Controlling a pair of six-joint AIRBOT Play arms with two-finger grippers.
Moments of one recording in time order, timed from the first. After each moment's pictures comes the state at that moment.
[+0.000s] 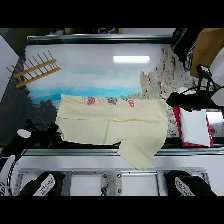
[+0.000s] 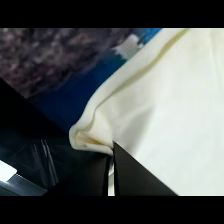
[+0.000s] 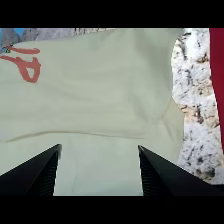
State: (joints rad) left arm 0.38 -1.04 0.37 1.05 -0.77 -1.77; right arm -0.07 -0.98 1.05 -1.34 1.18 1.69
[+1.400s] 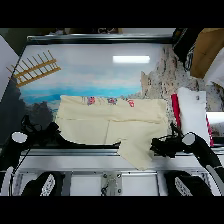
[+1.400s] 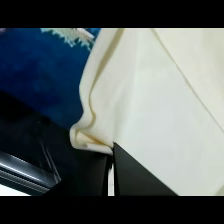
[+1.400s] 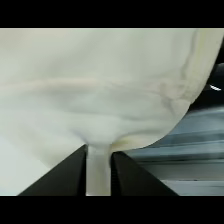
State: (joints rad) left arm 0.35 -0.81 0.37 1.05 -0.86 -1.72; right arm -0.06 -0.88 0.28 -1.04 1.02 1.71
